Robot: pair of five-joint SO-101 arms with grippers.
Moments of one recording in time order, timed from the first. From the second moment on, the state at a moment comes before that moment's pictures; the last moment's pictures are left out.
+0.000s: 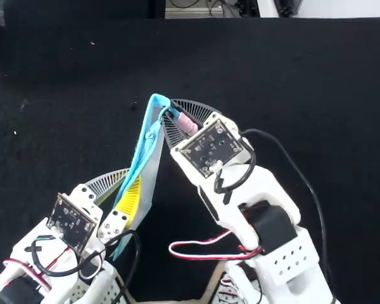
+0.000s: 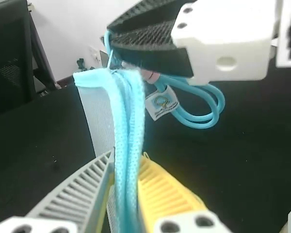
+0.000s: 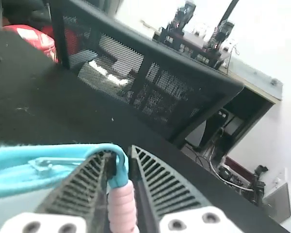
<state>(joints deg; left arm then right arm) 30.0 -104.6 54.6 74.8 -7.5 -25.4 -62.2 48.0 34.1 20.3</state>
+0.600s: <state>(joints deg) 30.4 -104.6 54.7 74.9 -7.5 -15.3 -46.6 44.0 31.2 20.7</state>
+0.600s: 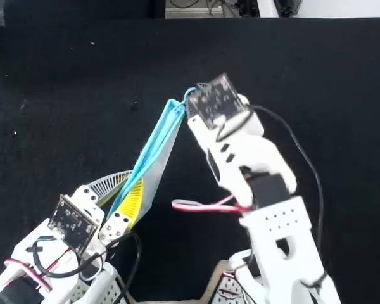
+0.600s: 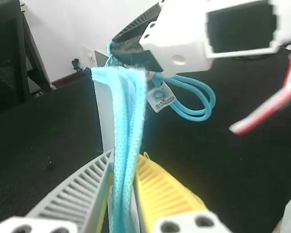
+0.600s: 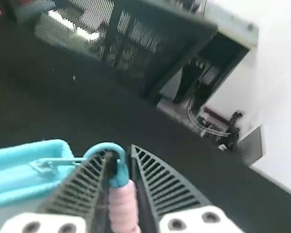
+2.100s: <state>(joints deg) 30.1 -104.7 55.1 74.8 -7.6 -13.1 -35.7 37.9 34.2 20.6</state>
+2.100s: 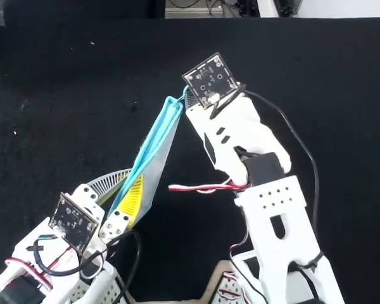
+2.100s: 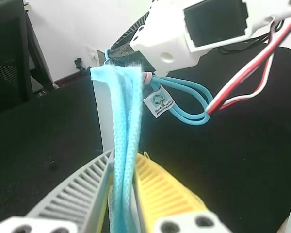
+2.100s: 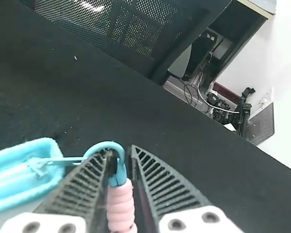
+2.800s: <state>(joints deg) 30.5 -104.7 54.5 75.1 -7.5 -24.4 -46.2 29.6 64.1 10.0</state>
